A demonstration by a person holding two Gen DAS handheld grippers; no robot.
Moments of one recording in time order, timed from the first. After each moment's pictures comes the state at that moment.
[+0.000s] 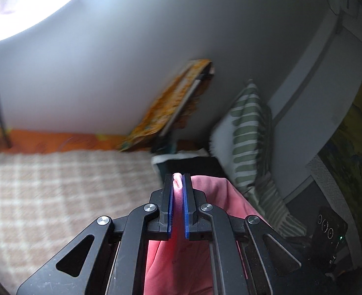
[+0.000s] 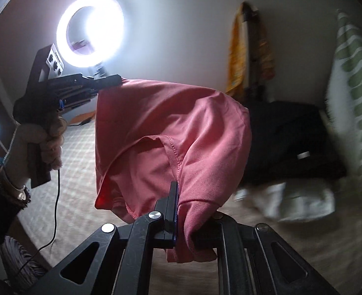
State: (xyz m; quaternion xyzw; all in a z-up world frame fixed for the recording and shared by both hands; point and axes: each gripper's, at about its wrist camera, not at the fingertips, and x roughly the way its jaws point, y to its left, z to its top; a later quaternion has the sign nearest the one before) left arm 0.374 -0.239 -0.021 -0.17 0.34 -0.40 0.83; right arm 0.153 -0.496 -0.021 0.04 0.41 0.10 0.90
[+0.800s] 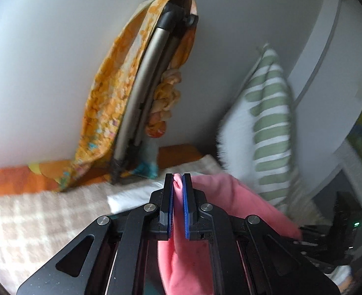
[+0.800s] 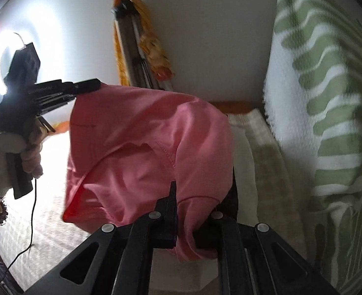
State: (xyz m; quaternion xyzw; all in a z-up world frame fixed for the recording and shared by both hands) left arm 0.458 -0.443 -0.058 -0.08 0.35 -0.37 0.86; right arm 0.256 -0.698 -0.069 0.06 0.44 0.03 0.90
